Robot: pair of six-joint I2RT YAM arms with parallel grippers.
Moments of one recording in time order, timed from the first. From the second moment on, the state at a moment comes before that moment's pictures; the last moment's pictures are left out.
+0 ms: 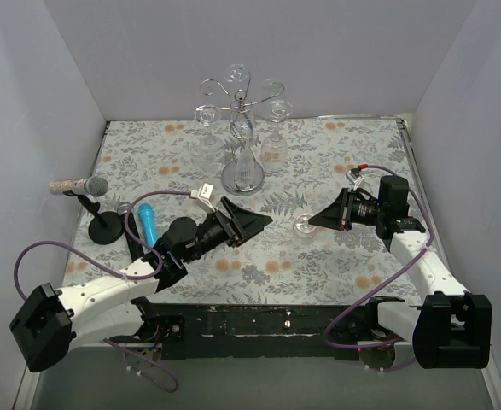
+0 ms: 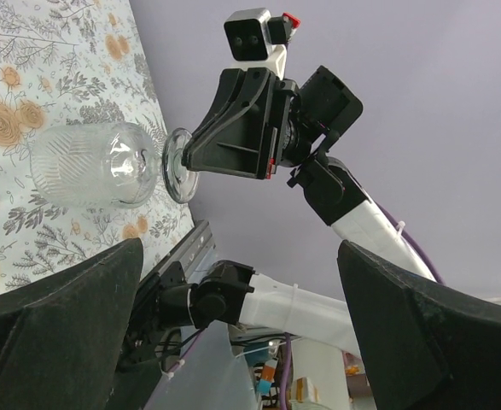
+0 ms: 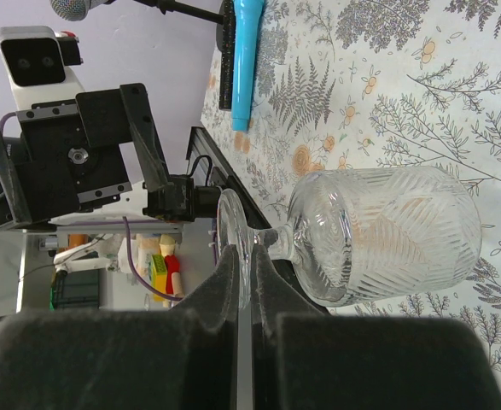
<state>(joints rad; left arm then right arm) -0.87 0.99 0.47 0.54 0.10 -1.27 0.05 1.09 0.63 -0.12 -1.13 0.65</state>
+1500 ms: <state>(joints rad) -0.91 1.53 0.67 0.79 0.23 -1.31 0.05 1.10 0.63 -0.09 -1.16 0.68</state>
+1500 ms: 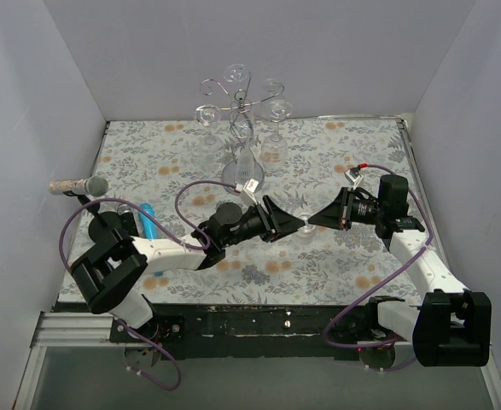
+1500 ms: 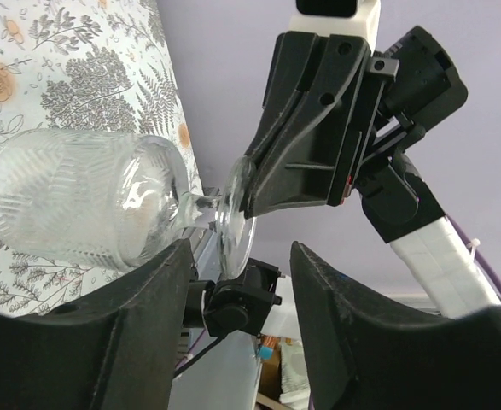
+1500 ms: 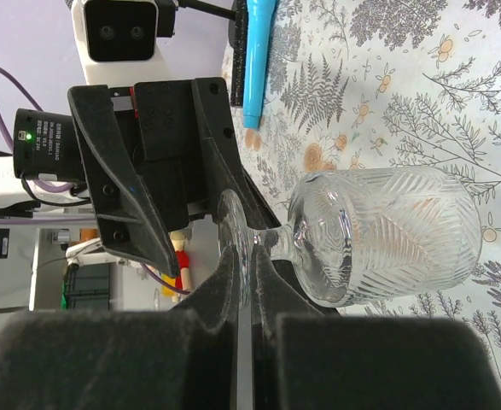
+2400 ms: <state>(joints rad) -0.94 1.52 0.68 0.77 0.14 -1.33 0.07 1.10 0.63 -0.05 -1.17 0.68</state>
